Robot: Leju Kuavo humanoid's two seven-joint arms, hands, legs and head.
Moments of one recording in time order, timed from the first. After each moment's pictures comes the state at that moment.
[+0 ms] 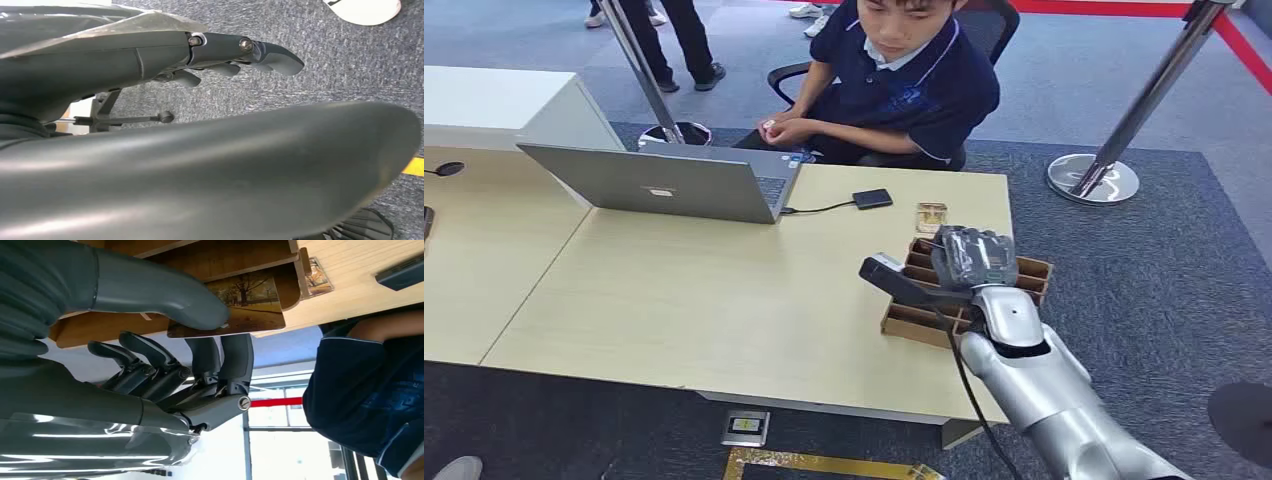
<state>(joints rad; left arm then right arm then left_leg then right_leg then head) -0.09 -0.18 1.15 -0.19 -1.25 -0.02 -0.08 -0.56 0.11 0.52 -0.59 1.34 -0.34 0.01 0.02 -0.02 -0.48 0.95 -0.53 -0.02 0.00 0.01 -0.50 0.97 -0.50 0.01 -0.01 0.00</state>
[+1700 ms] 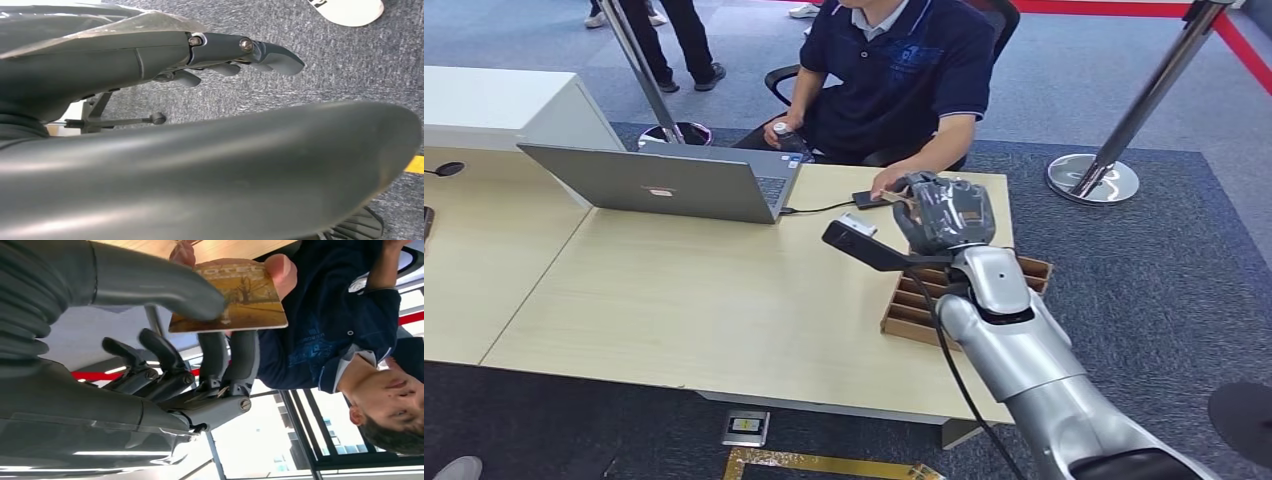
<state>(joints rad) -0.09 -0.18 1.15 -0.19 -1.25 -0.03 -0.11 -0.68 0.20 0.51 -0.63 1.27 -0.38 -0.12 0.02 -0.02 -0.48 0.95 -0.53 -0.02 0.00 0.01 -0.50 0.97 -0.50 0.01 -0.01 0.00</state>
